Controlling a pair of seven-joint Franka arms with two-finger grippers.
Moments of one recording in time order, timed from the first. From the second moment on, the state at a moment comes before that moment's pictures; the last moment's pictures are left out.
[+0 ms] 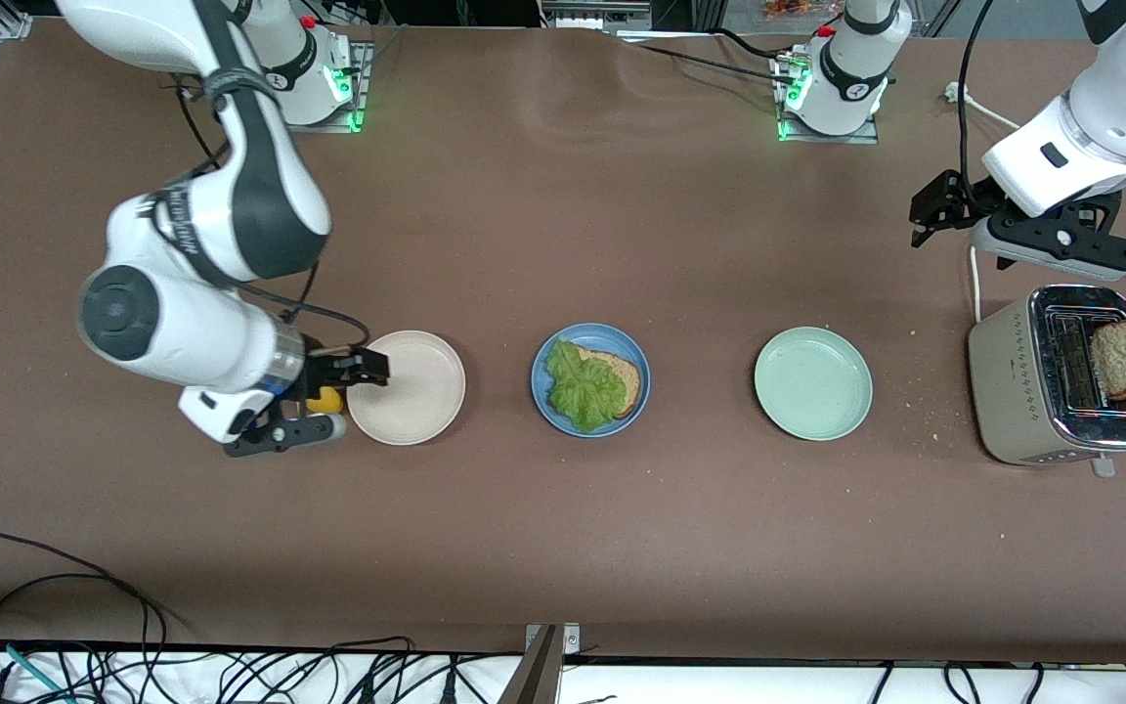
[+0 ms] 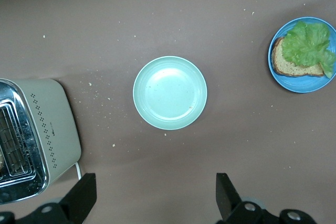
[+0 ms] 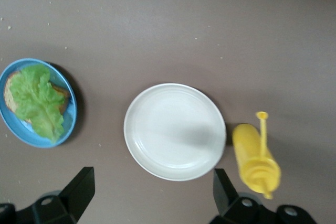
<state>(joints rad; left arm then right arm) -0.02 -0.02 -0.13 -1.68 0.00 1.65 0.12 0.38 0.57 -0.13 -1.25 0.26 1.77 0.00</state>
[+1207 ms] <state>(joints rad) -0.02 -0.02 -0.13 -1.68 0.00 1.65 0.12 -0.04 0.55 -0.03 -1.33 0.44 1.58 -1.16</state>
